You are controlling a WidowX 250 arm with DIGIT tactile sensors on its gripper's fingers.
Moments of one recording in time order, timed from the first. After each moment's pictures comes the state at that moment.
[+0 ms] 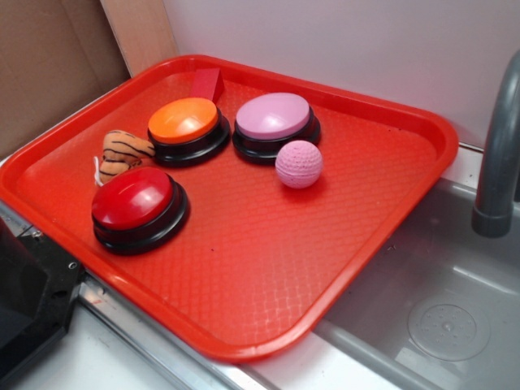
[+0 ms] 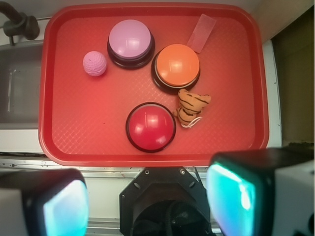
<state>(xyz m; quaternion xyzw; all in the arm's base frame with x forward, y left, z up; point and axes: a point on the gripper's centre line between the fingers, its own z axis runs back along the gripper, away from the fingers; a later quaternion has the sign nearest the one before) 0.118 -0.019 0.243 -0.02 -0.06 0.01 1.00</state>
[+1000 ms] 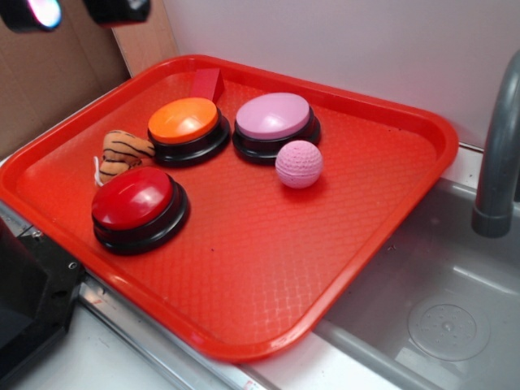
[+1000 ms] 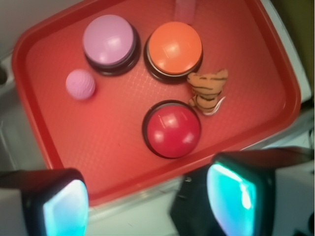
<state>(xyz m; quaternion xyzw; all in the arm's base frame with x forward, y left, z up) 0.164 -0.053 0.195 -0.05 -0.02 0.25 0.97</state>
